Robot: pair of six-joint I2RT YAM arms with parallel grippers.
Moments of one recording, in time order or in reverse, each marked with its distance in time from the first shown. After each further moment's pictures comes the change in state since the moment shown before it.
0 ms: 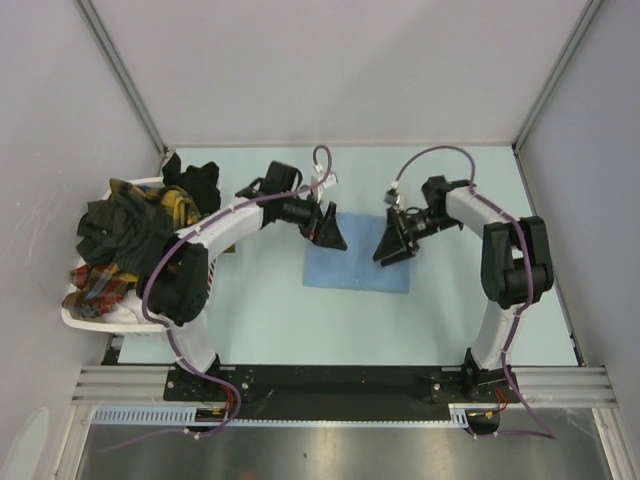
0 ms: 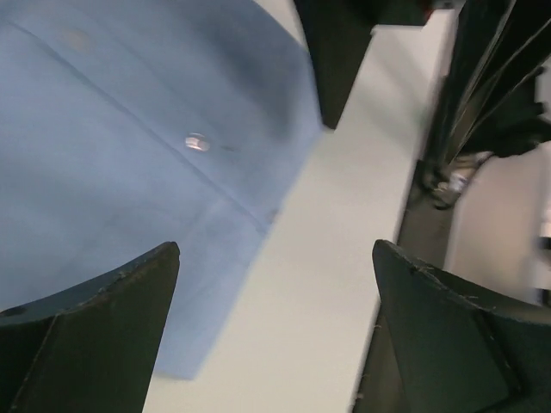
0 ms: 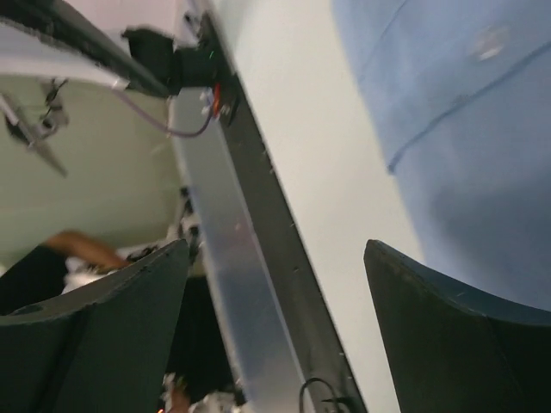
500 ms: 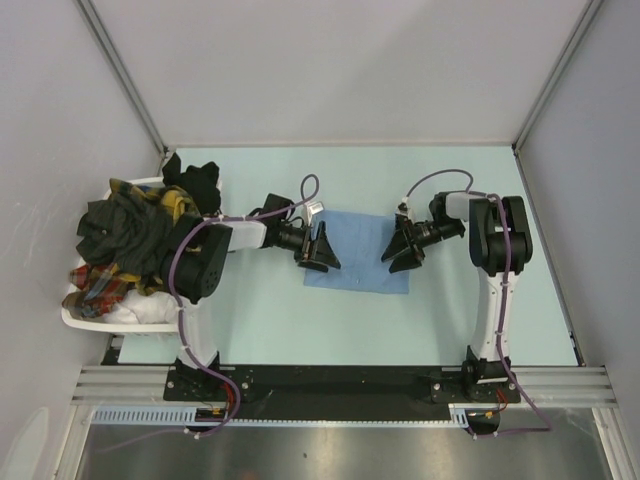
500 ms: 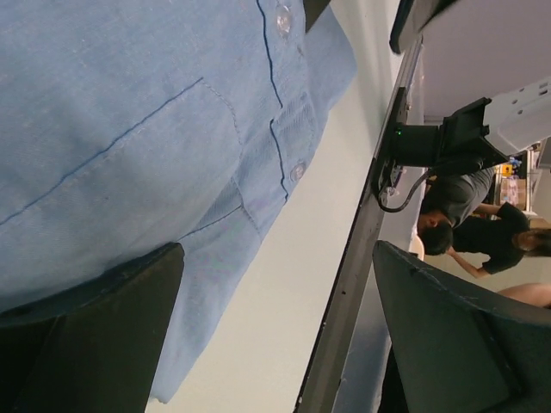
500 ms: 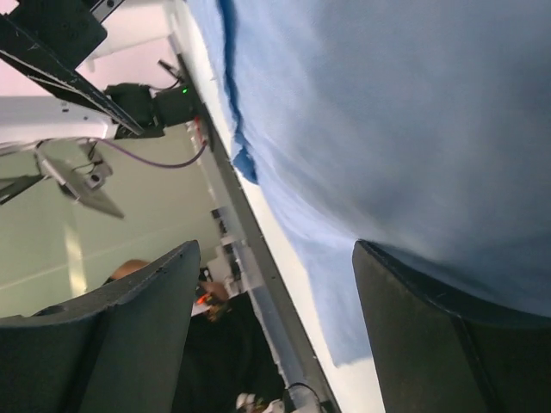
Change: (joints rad) left arm 0.055 0.193 -0.268 0.328 0.172 -0.349; right arm -0.081 0.349 0.051 0.012 -0.001 0.009
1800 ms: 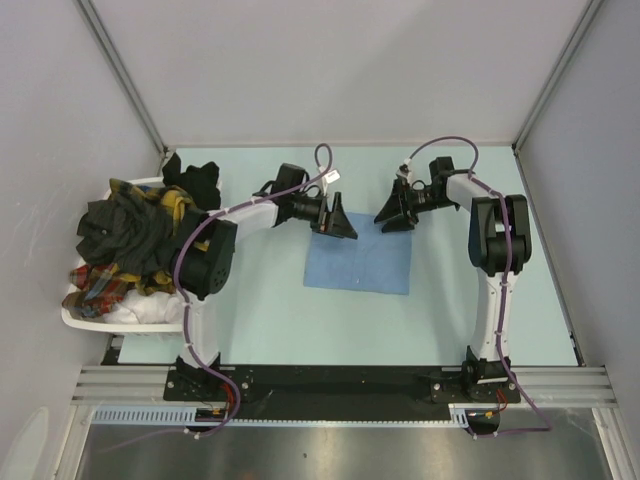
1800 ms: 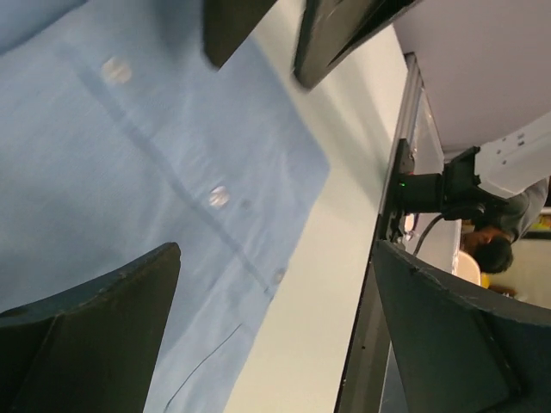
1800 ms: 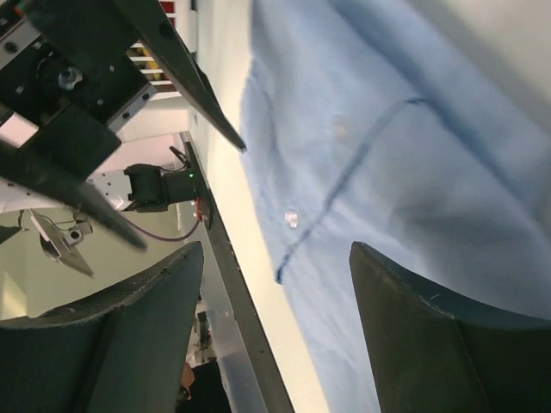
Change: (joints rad) left arm -0.027 0.057 0.269 -0.003 -0.044 -0.009; right arm 0.000 0.018 0.229 0.298 0.000 0.326
